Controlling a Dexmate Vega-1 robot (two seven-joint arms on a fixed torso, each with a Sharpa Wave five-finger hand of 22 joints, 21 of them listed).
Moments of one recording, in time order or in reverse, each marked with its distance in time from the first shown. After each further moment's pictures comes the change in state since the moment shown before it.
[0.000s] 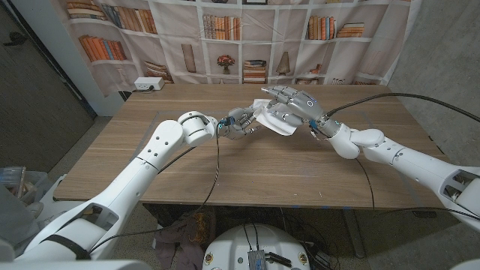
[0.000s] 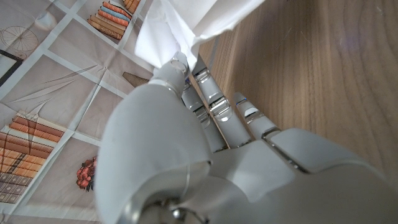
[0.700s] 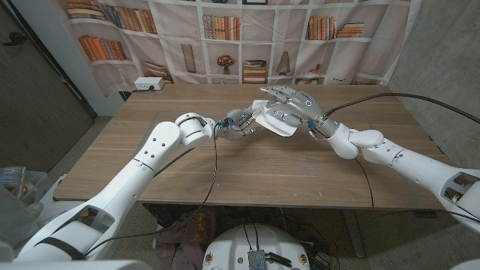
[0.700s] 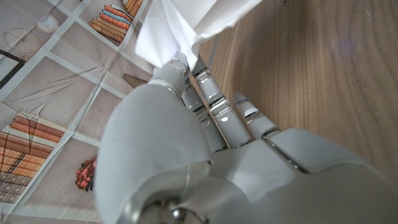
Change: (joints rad) left arm 0.017 0.023 -0.010 -0.013 -0.016 0.006 -0.024; left_hand 0.000 0.000 0.004 -0.004 0.000 0.000 0.000 0.000 0.000 0.005 0.000 0.000 0.001 0.000 0.000 -0.002 0.006 0.000 0.000 0.000 0.000; right arm -0.019 -0.001 0.017 -0.031 0.015 -0.043 0.057; right_hand -0.005 -0.005 -0.007 0.001 -0.002 -0.009 0.008 -0.007 0.000 -0.052 0.002 -0.005 0.009 0.000 0.000 0.000 0.000 0.012 0.000 0.007 0.000
